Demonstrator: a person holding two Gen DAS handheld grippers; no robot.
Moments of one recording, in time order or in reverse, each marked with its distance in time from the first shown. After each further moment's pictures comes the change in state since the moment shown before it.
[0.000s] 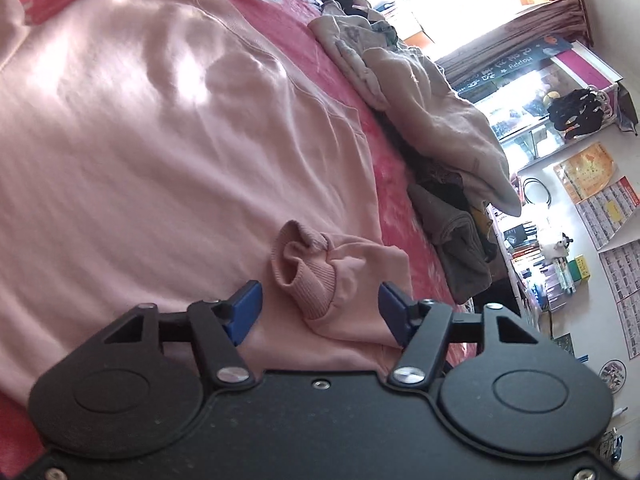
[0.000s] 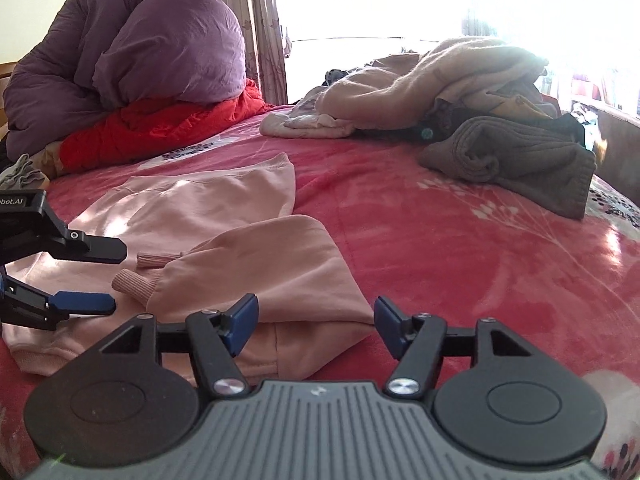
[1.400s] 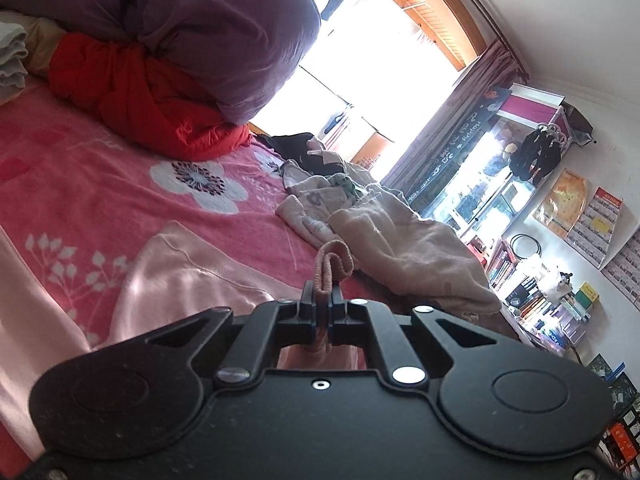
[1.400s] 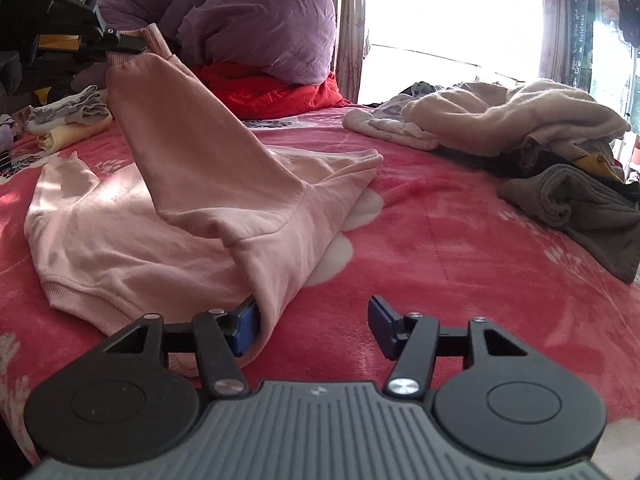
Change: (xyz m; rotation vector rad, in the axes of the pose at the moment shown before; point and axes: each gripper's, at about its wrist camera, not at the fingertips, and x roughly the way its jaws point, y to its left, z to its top) left arm -0.113 -0.025 0.083 0.261 -0.393 -0.009; right arm -0.001 0.065 -0.015 -0.276 0.000 0.109
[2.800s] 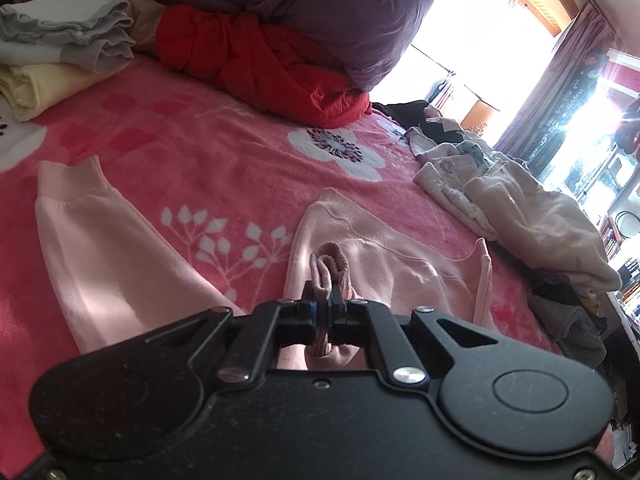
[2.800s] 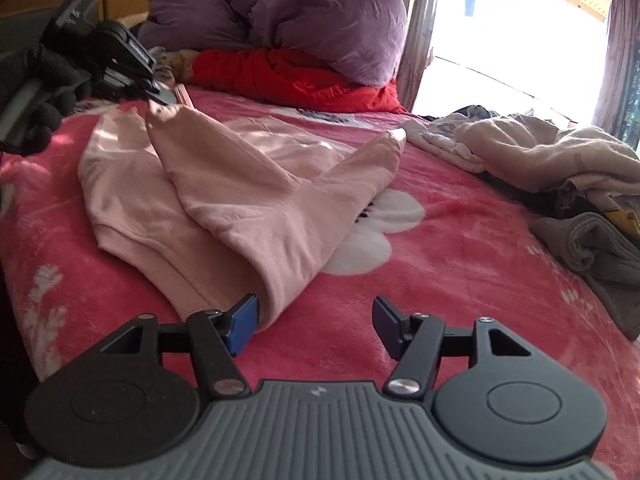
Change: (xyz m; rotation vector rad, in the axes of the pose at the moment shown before) left arm 0.009 0.072 -0.009 0.017 0.101 0.333; right arm -0.029 0.007 -0.002 -0.172 -0.004 0.152
